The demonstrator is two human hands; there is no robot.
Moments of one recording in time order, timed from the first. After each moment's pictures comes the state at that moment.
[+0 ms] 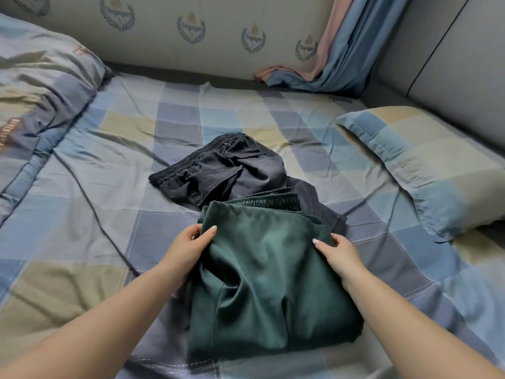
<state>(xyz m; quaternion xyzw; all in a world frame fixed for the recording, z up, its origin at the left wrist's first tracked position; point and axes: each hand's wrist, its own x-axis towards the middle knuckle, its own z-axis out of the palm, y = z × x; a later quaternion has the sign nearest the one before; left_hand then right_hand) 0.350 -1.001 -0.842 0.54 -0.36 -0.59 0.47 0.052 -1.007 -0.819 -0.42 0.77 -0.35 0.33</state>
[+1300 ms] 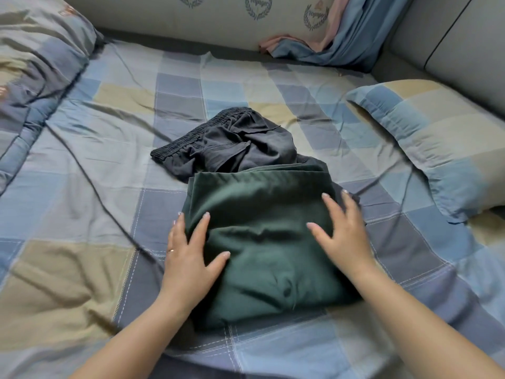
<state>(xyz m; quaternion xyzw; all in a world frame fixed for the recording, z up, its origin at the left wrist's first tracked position) 0.356 -0.946 -0.871 0.67 -0.63 -0.23 0.31 0.064 -0.993 -0.832 -0.69 0.68 -0.24 0.02</state>
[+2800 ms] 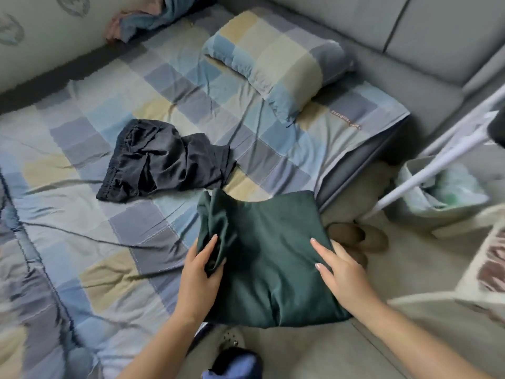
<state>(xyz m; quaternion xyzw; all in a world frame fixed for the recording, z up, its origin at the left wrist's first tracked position) 0.258 -0.722 -0.585 0.51 -0.74 -0.39 0.21 0.014 -0.582 -0.581 -0.47 0.81 -0.21 0.27</state>
